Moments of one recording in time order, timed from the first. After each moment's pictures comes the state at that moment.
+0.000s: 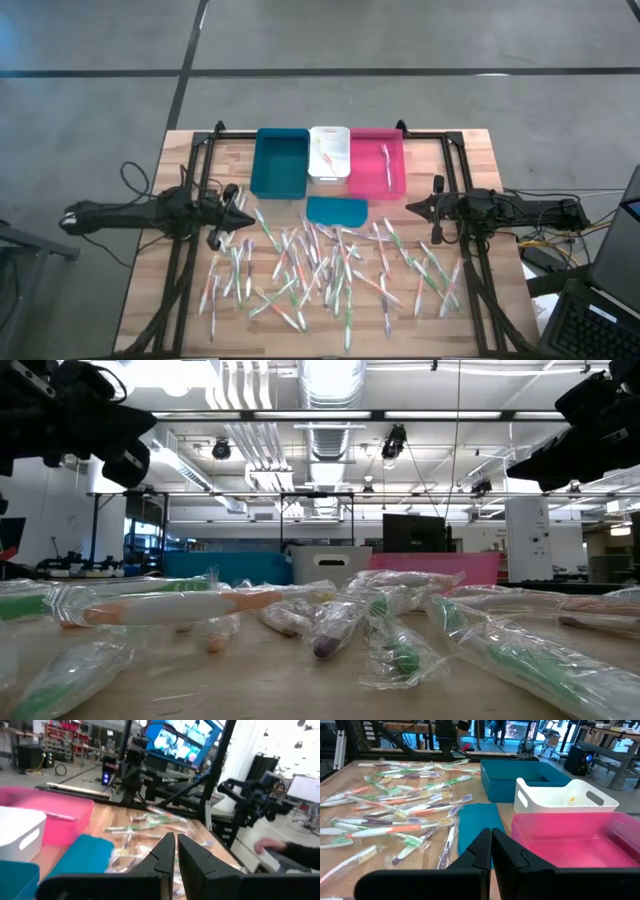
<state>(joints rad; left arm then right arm) 0.05 0.26 0.06 0.22 0.20 -0.24 0.03 0.09 0.13 -0.26 0.19 0.00</state>
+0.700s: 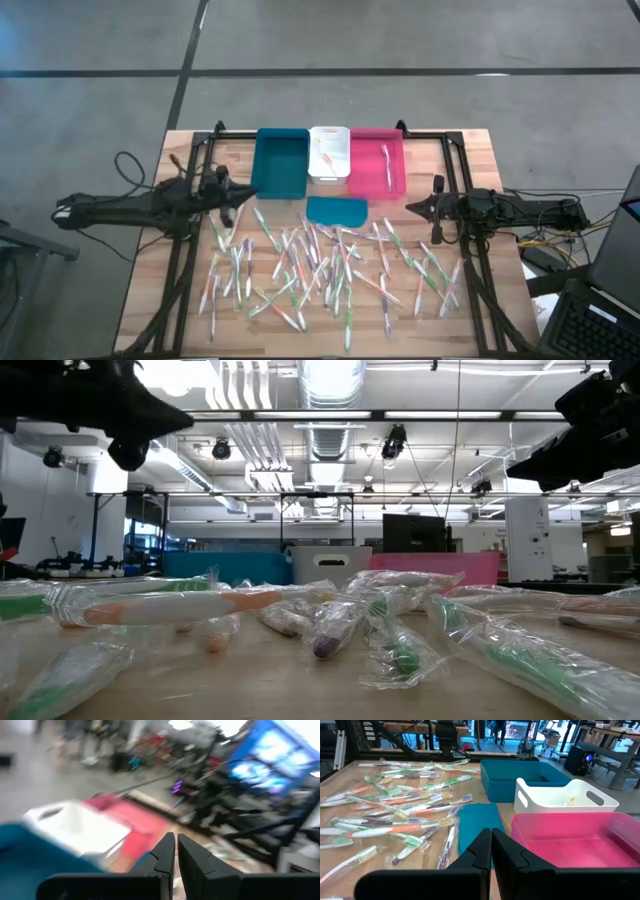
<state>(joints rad) 0.05 0.47 0.28 0.12 -0.25 -0.36 0.03 0.09 0.13 -0.26 0.19 0.00</state>
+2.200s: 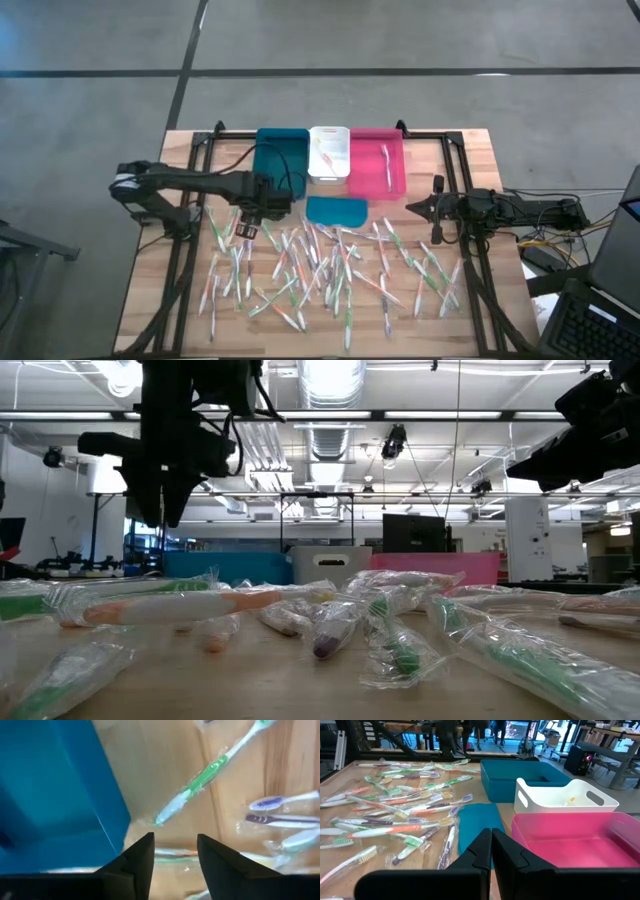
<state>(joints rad) 0.03 1.50 1.15 -1.20 -0.21 0.34 0.03 0.09 0.13 -0.26 0.18 0.00</state>
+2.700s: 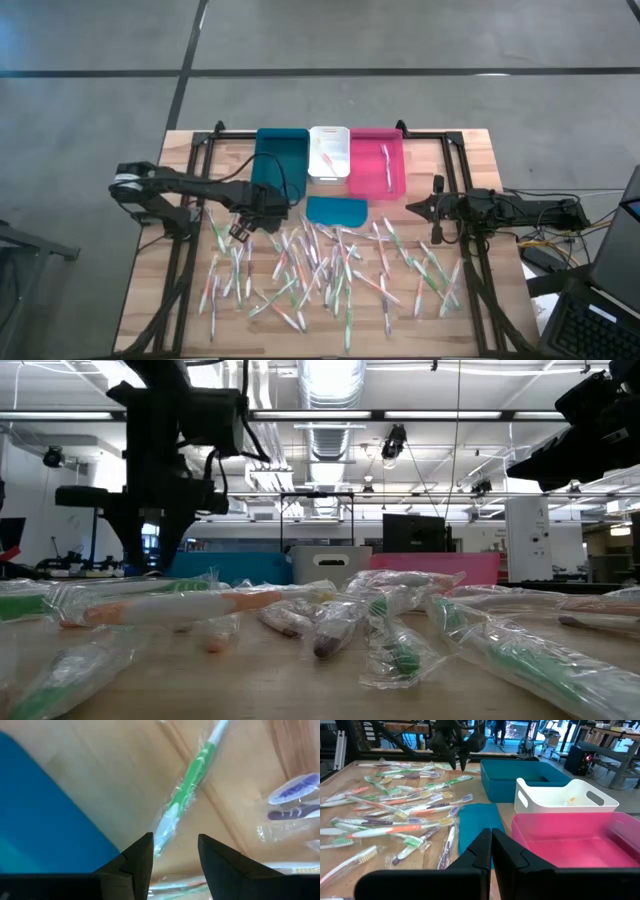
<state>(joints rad) 0.03 1.50 0.92 -0.94 -0.19 0.65 0.03 0.09 0.13 -0.26 0.18 0.00</state>
